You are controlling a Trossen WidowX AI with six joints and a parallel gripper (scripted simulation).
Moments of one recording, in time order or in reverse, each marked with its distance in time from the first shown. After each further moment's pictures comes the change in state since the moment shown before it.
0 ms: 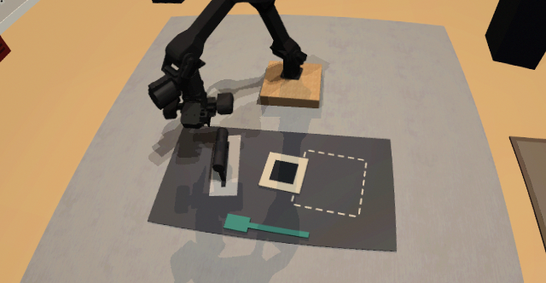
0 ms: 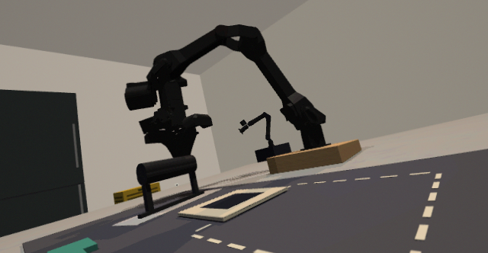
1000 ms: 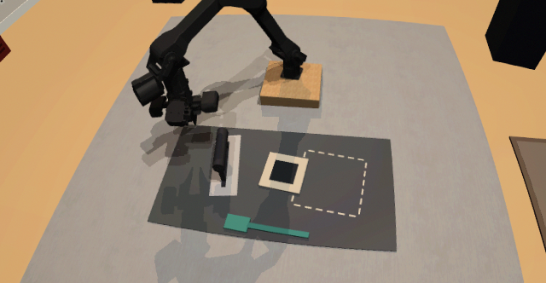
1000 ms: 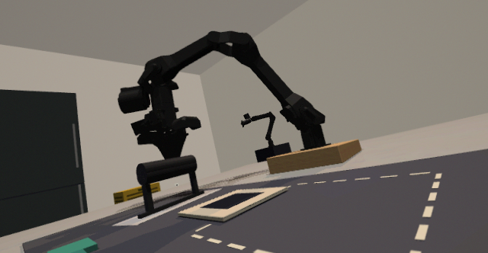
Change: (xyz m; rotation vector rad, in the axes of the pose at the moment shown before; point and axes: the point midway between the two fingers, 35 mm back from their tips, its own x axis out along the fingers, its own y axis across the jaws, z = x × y) arm -0.007 -0.040 -0.006 0.005 -0.001 0.000
